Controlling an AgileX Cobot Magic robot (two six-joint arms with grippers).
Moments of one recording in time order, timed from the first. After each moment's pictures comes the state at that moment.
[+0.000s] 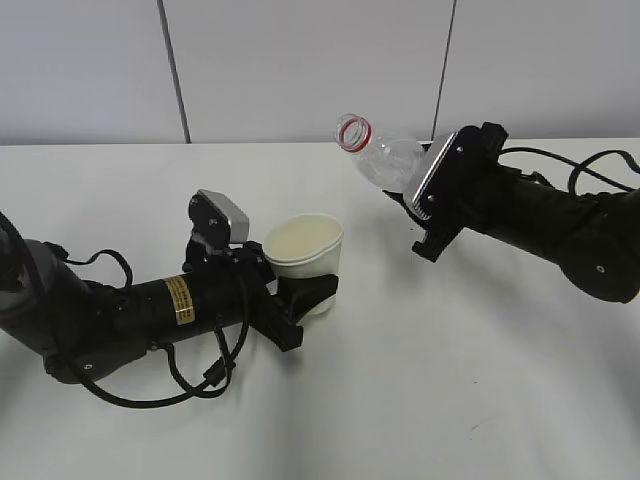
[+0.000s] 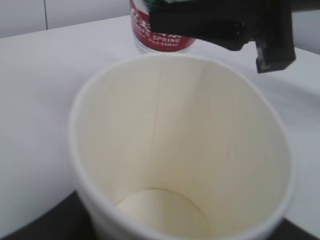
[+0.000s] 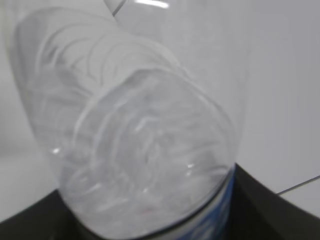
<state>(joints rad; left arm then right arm) -0.43 2.22 -0.85 0.68 -1.14 -0.36 0.18 2.00 -0.91 -0.45 -0.82 -0.58</state>
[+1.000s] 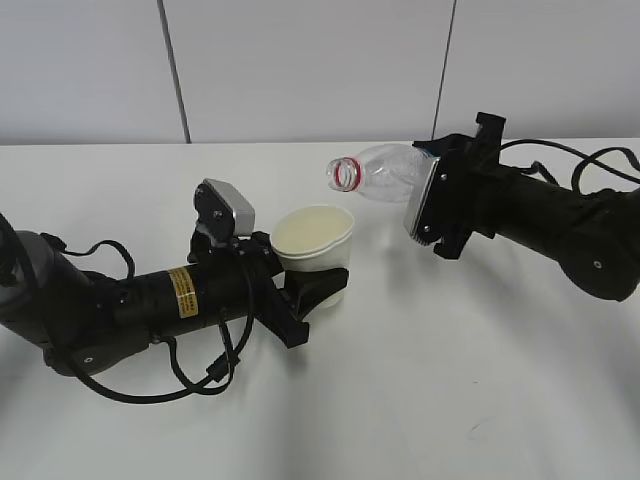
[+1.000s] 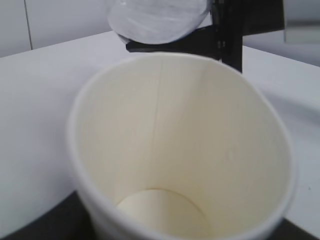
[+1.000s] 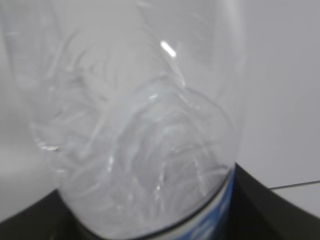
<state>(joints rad) -0.44 2.18 -0.85 0.70 -1.14 -0.36 0.18 2.00 -0.91 -0.35 -0.79 -1.01</state>
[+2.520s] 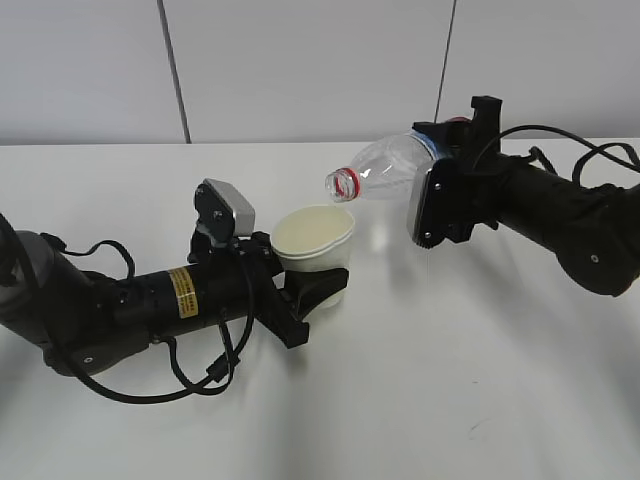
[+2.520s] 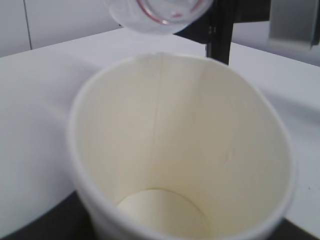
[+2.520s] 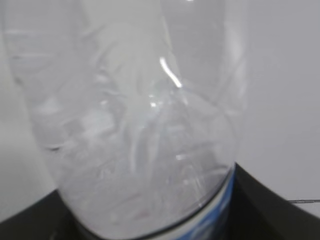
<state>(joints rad) -0.44 2.18 -0.85 0.71 -1.14 -0.37 0.18 2.00 -0.92 -0.30 -0.86 -1.28</state>
